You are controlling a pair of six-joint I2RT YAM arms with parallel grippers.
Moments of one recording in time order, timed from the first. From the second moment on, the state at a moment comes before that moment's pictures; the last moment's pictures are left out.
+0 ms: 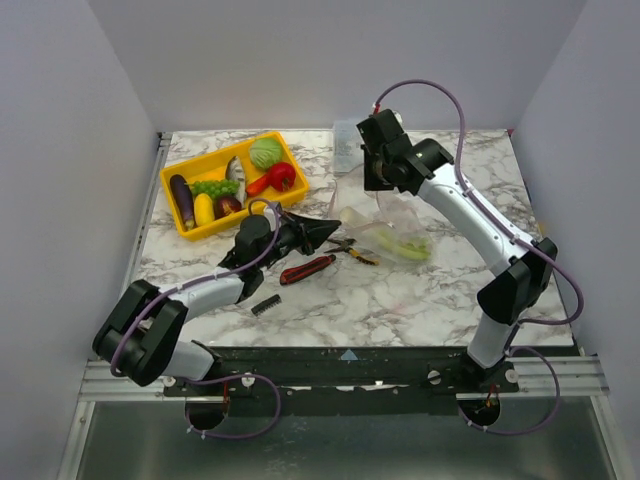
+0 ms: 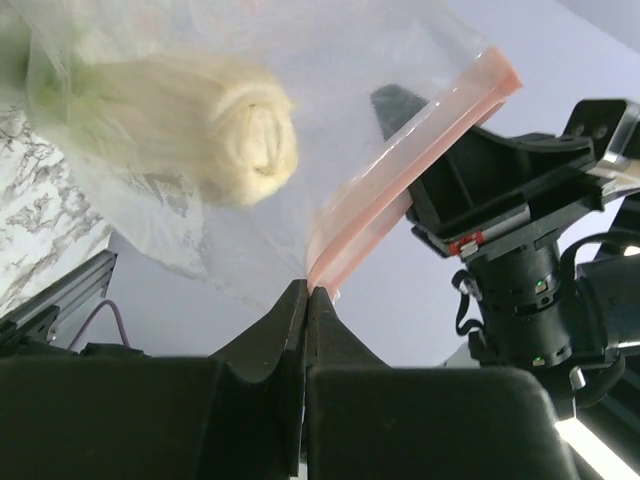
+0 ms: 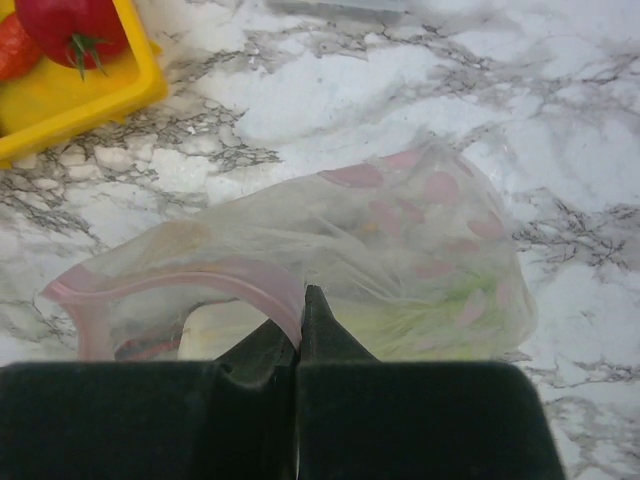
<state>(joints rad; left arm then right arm) -0.56 1.40 0.54 0.79 0.39 -1.98 0.64 1.79 1.89 -0.97 0.35 0.45</state>
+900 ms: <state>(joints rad) -0.67 1.54 0.96 0.64 0.56 -1.80 0.58 1.39 1.56 -0.95 0.43 0.42</state>
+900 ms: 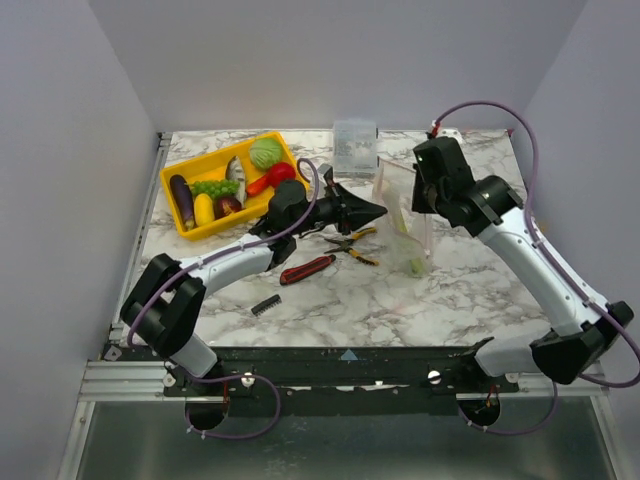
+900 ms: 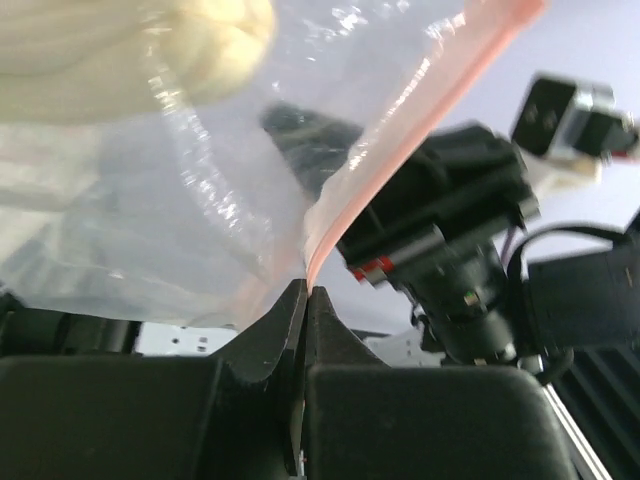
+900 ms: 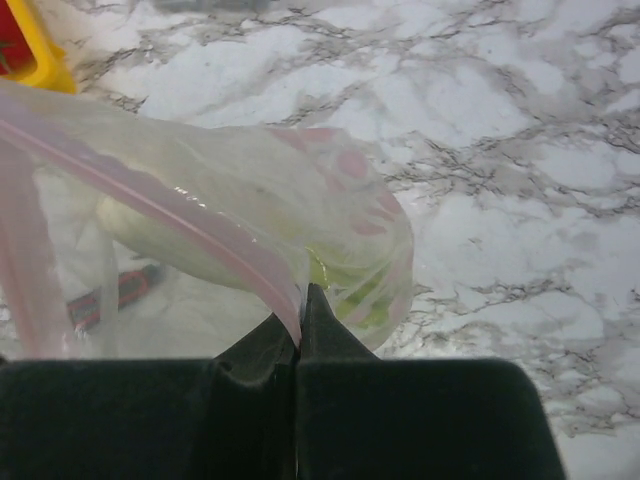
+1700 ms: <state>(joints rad) -0.58 1.27 0.88 0.18 0.58 -1.18 0.58 1.27 1.37 -0.90 0.53 0.54</state>
